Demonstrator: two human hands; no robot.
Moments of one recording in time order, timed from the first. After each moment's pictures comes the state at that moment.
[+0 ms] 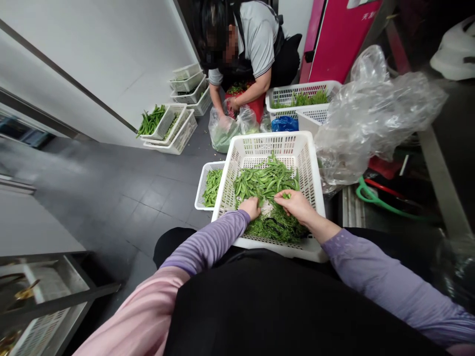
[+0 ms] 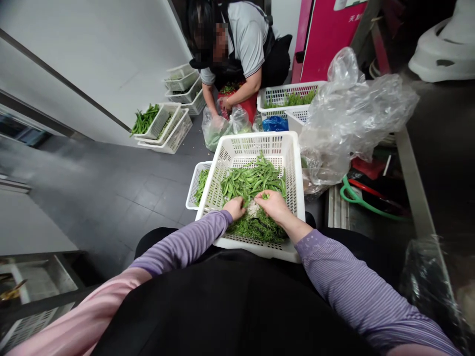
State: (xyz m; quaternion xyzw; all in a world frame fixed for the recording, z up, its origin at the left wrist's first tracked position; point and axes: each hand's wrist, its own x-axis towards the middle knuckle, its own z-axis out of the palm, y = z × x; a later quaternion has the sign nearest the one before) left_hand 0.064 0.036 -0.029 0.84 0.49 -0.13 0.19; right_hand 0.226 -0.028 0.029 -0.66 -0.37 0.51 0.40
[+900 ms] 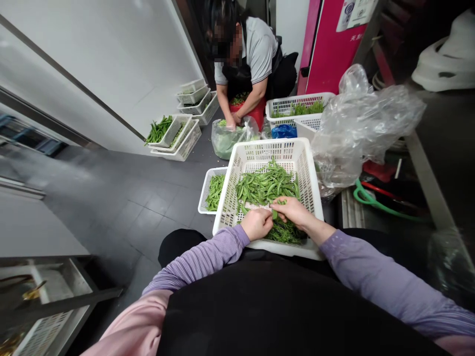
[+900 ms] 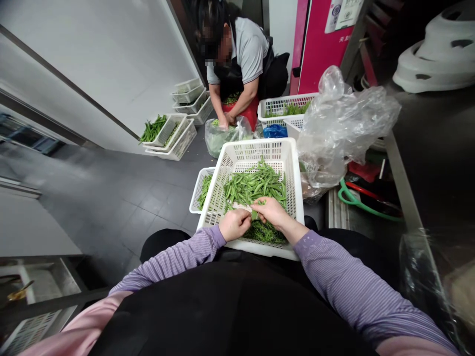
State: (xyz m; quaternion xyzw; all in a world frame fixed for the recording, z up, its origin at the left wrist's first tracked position) left_hand 0.067 -0.030 0.064 0.91 0.34 0.07 0.21; right_hand 0.217 -0.045 0.027 -0.54 -0.36 0.62 0.44
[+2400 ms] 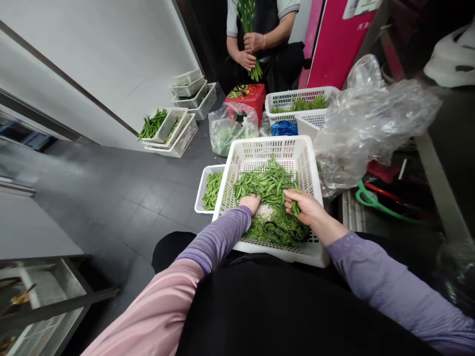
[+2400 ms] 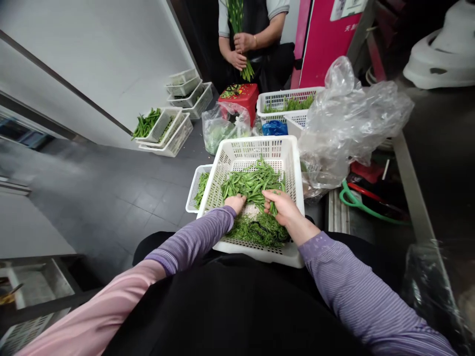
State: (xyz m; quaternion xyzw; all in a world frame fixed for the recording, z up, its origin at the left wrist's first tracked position) left_hand 0.081 0.063 -0.027 0.86 0.45 -0.21 0.08; right_hand 0.243 -0.025 0.042 -0.47 -0.11 0.69 0.55
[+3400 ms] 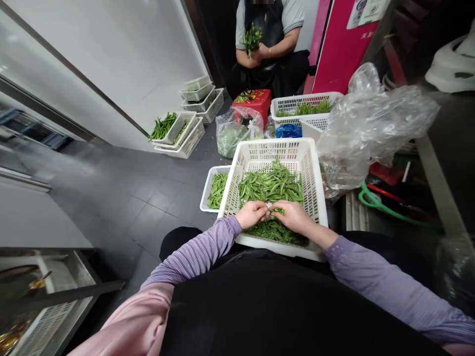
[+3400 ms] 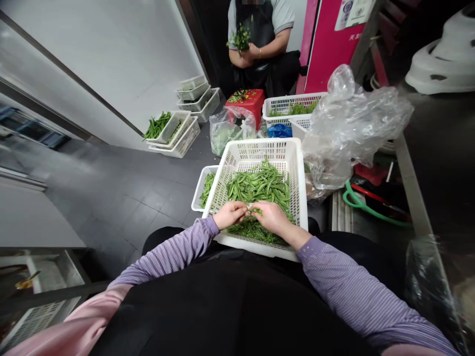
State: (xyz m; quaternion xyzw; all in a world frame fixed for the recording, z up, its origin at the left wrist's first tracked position) left_hand 0.057 -0.005 0.069 0.69 0.43 0.06 0.57; right_hand 0.217 -0.049 0.030 -0.56 -0.71 0.29 0.31
